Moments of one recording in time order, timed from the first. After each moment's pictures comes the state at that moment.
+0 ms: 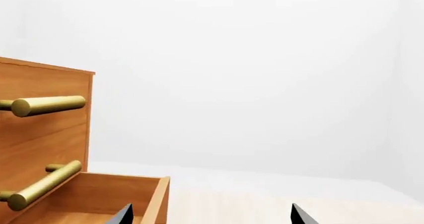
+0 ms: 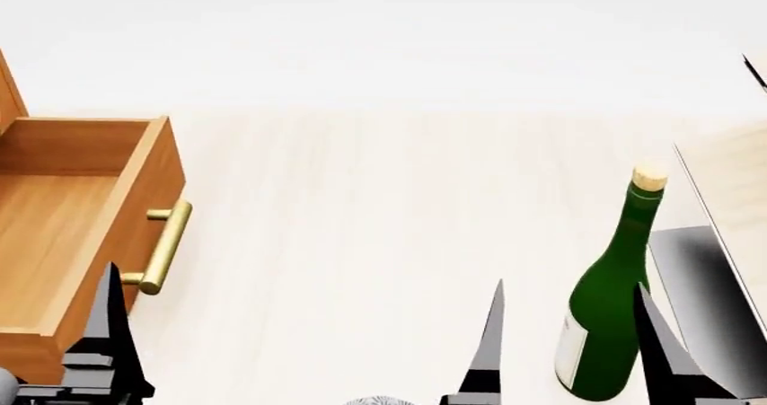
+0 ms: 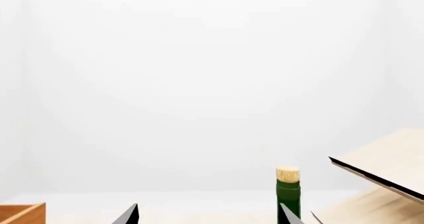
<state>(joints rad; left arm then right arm) -0.04 -0.18 0.04 0.52 -0.28 -0.24 -0.13 -0.04 0.20 -0.03 -0.60 0.19 0.16 0.14</state>
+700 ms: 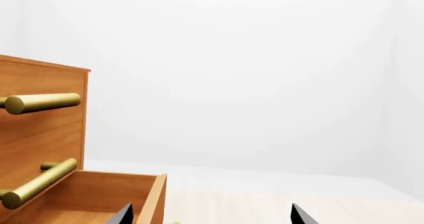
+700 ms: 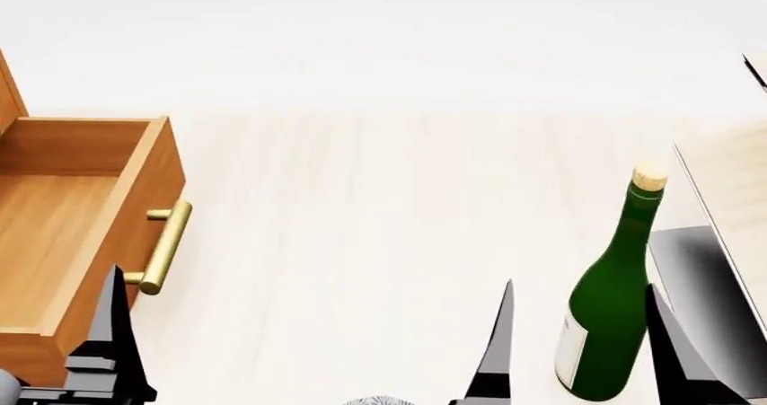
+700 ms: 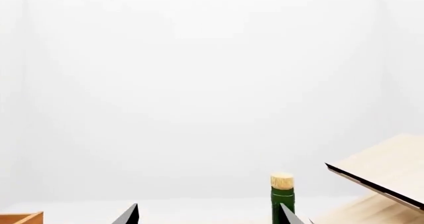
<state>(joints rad) -0.04 -0.22 0.07 0.52 -0.31 -0.24 -0.16 -0.06 0.23 -0.03 -0.60 0.21 0.12 0.16</state>
